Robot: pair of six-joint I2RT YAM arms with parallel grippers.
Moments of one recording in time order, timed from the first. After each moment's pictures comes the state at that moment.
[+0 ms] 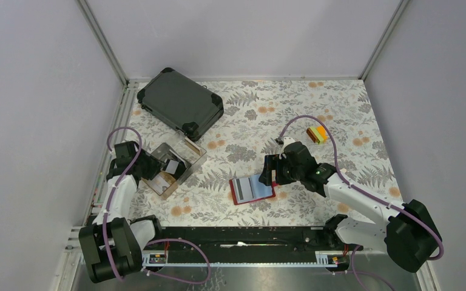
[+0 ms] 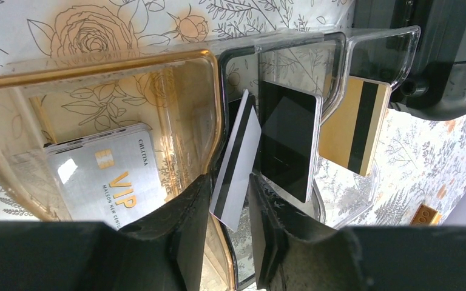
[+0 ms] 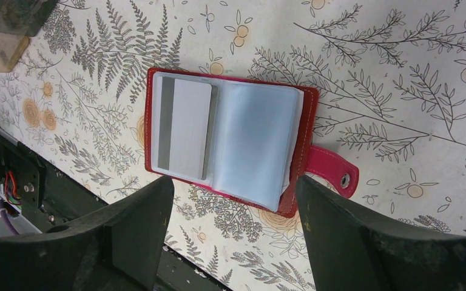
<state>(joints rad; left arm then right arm) 0.25 1.03 0.53 -0.40 0.22 -0.76 0.66 1.12 0.60 -0.28 -0.14 0.53</state>
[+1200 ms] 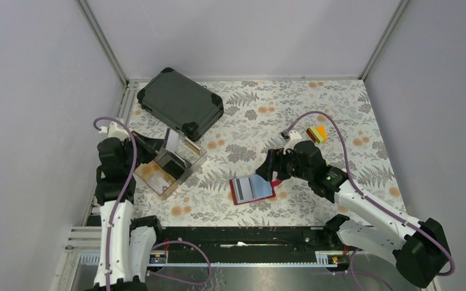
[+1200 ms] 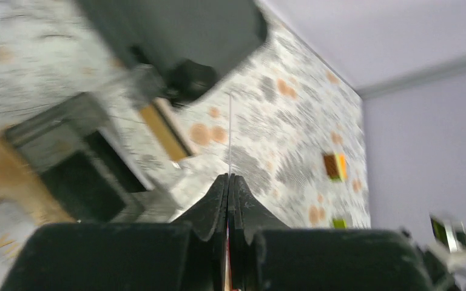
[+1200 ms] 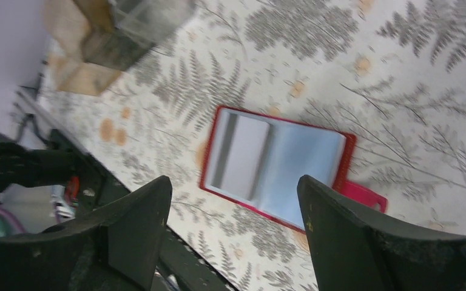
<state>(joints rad) 0.22 0.68 0.69 -0.41 0.40 -0.68 0.66 0.98 0.60 -0.22 -0.17 0.52</state>
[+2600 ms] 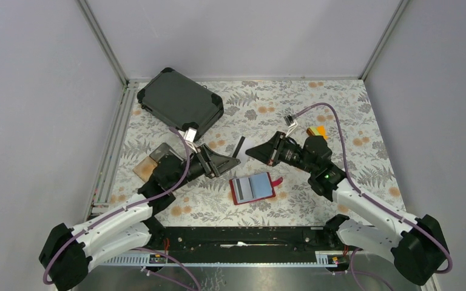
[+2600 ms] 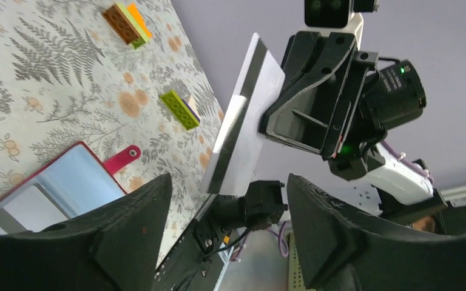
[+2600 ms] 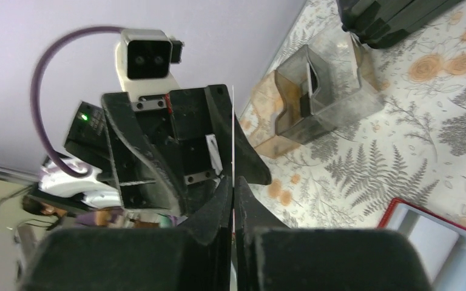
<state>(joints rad) -0.75 0.83 0.40 0.45 0.24 -1.06 0.66 1.01 0.59 0.40 -0.42 0.97</state>
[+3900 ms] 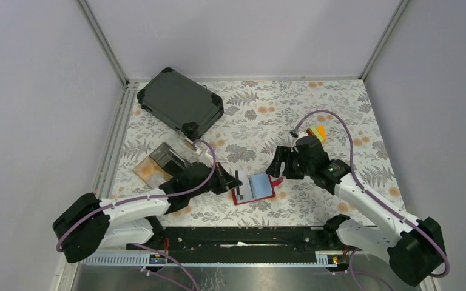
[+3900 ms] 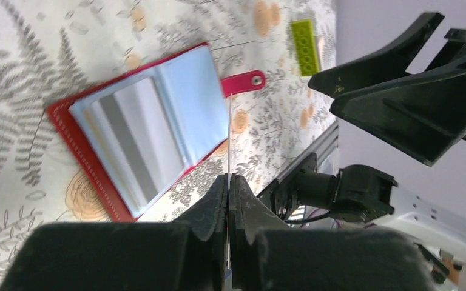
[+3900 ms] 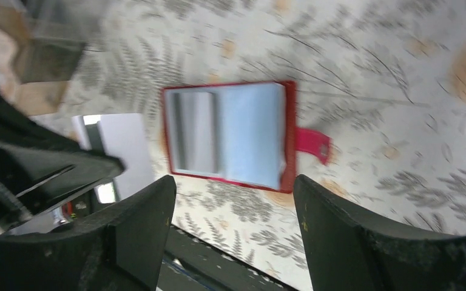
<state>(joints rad) -0.88 1.10 0.38 0.32 0.11 -1.09 0.58 1.00 0.70 -0.44 -0.17 0.63</state>
